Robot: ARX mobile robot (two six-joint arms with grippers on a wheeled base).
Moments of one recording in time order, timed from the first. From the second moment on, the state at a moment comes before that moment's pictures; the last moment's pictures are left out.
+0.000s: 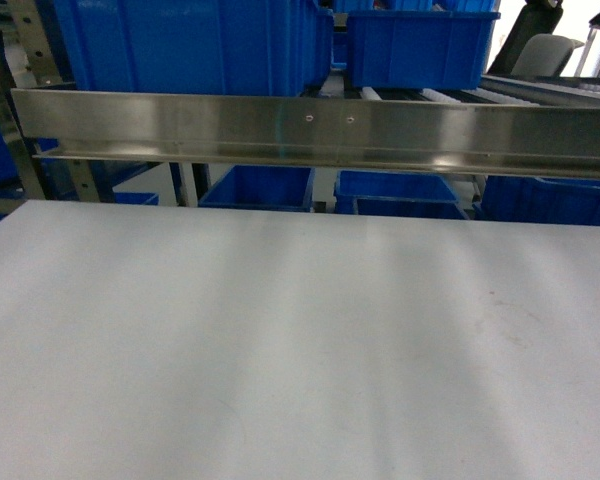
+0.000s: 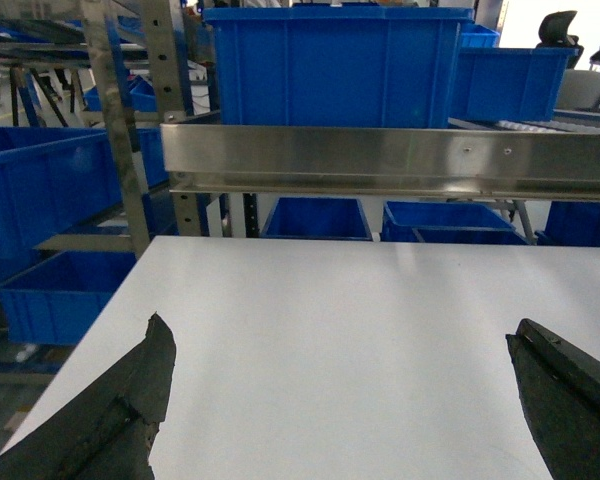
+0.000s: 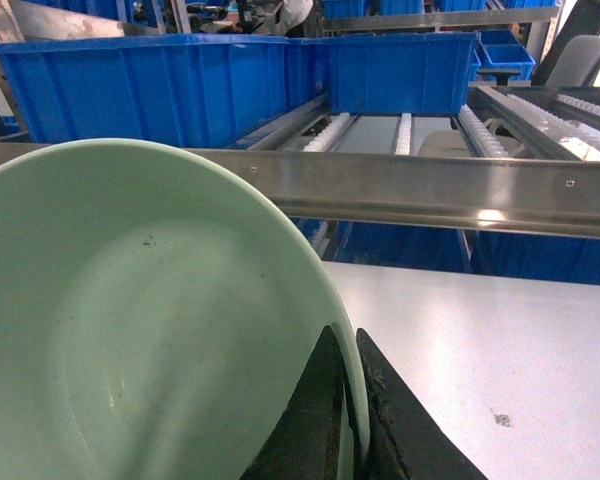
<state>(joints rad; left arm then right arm) 0.00 0.01 0.01 0.00 0.00 0.00 0.01 0.57 0.33 0.18 -0.16 0.08</state>
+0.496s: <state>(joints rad) 0.00 0.01 0.01 0.00 0.00 0.00 0.01 0.57 0.33 0.18 -0.16 0.08</state>
